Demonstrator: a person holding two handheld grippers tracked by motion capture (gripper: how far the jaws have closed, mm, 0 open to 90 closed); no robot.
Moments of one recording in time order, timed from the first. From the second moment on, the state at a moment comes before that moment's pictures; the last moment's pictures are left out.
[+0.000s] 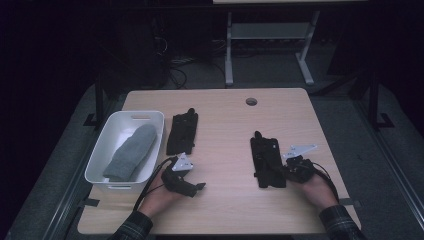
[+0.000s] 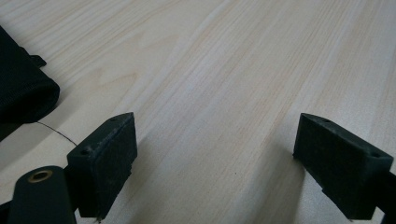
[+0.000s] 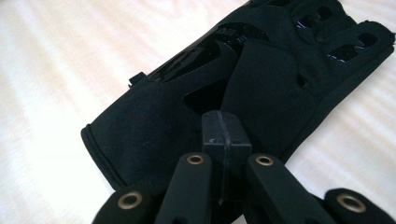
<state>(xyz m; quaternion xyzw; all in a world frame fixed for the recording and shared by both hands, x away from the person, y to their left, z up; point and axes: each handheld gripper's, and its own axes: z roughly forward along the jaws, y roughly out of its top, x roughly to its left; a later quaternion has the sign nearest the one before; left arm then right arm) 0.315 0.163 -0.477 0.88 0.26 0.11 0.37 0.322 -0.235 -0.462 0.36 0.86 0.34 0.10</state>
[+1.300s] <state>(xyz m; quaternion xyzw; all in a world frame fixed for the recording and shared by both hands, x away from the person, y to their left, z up) 0.317 0.159 -0.475 0.88 0.28 0.12 0.36 0.299 -0.270 -0.457 0.42 0.82 0.37 0.16</state>
